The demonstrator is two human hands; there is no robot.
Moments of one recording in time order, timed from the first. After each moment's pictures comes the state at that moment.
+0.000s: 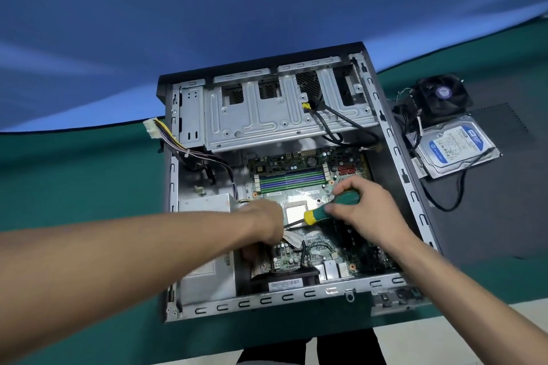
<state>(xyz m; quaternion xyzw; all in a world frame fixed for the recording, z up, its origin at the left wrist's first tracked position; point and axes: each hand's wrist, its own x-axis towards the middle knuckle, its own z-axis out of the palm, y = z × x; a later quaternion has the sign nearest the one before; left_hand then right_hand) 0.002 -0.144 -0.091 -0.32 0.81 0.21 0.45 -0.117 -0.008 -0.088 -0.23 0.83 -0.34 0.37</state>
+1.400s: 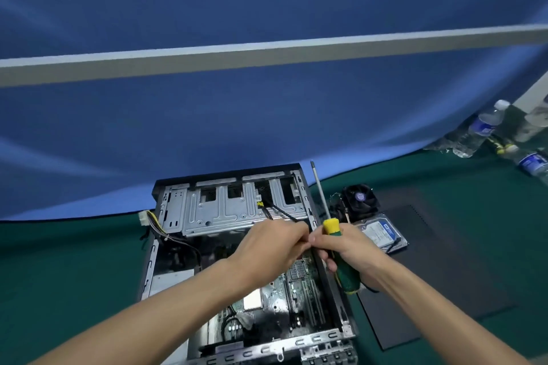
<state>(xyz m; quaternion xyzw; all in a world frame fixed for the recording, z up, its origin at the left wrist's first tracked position) -0.048 -0.096 0.048 -0.09 0.98 0.16 -0.07 -0.176 0.029 0.031 -0.22 0.65 -0.52 0.52</state>
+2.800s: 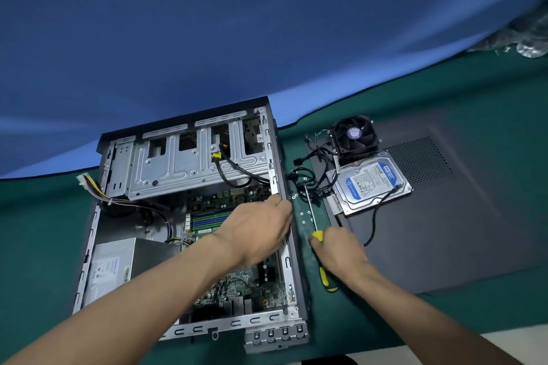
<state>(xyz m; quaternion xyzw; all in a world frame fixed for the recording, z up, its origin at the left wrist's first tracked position) -0.124 -0.059 -0.032 -0.13 0.97 0.13 0.17 -0.226 0.073 -0.151 -0.33 0.87 -0.11 0.36</state>
